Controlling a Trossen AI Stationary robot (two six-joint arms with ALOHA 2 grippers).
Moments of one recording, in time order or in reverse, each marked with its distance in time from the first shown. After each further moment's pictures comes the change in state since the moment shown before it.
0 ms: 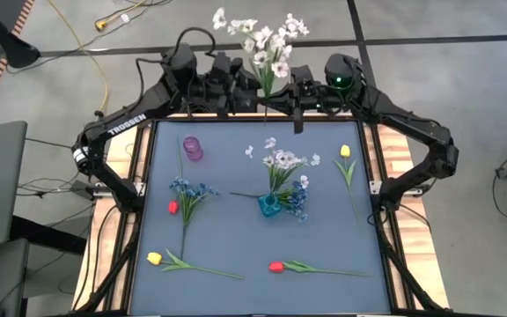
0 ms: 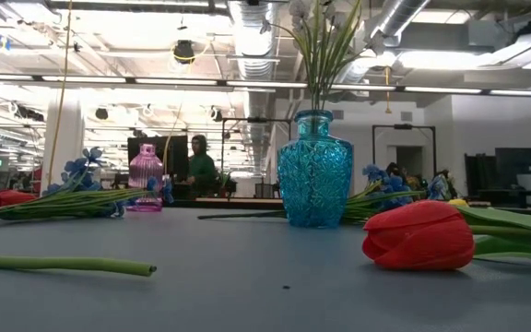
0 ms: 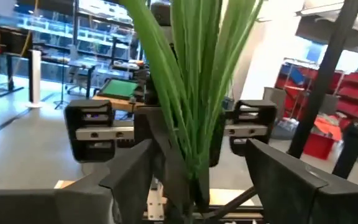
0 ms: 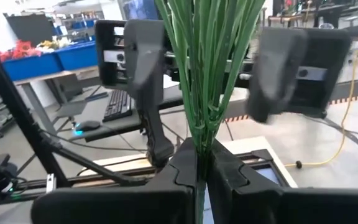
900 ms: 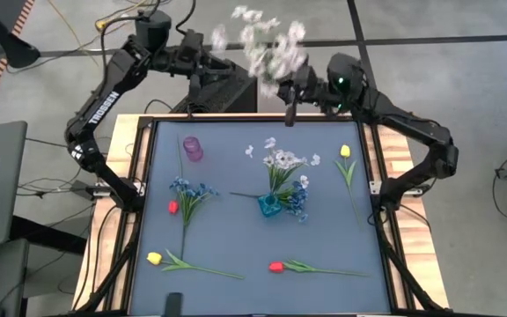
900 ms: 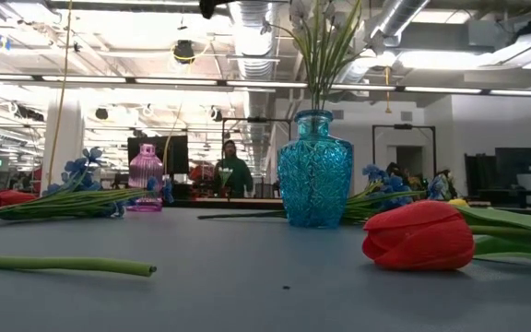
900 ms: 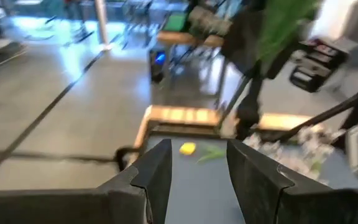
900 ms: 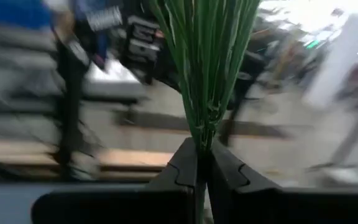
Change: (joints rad) left arm 0.280 0.001 0.289 -0.717 0.096 0.425; right arm -0.005 0.000 -0.001 0.061 0.225 -0.326
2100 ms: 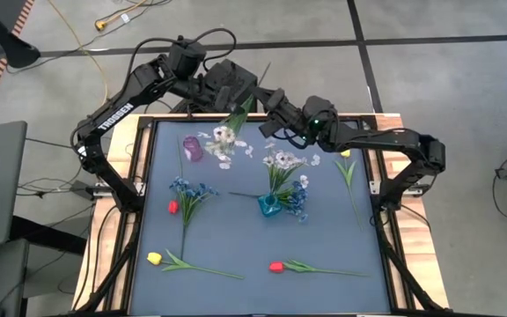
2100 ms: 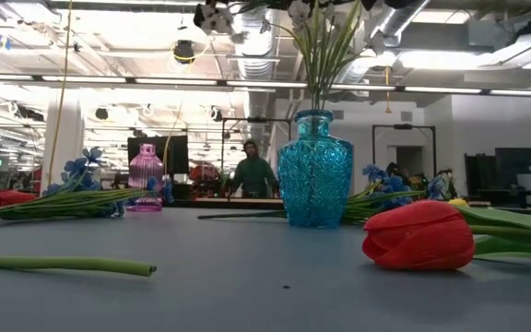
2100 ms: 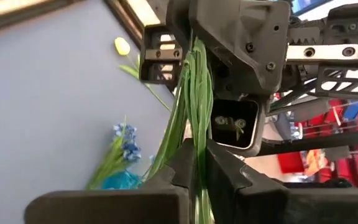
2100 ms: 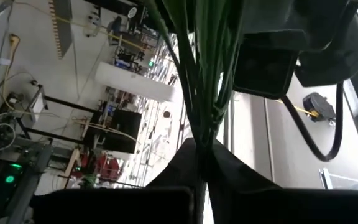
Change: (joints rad) left arm -0.239 0.035 0.006 -0.246 -0.181 -0.816; right arm 0.175 0.108 -0.340 0.697 0.573 -1.814
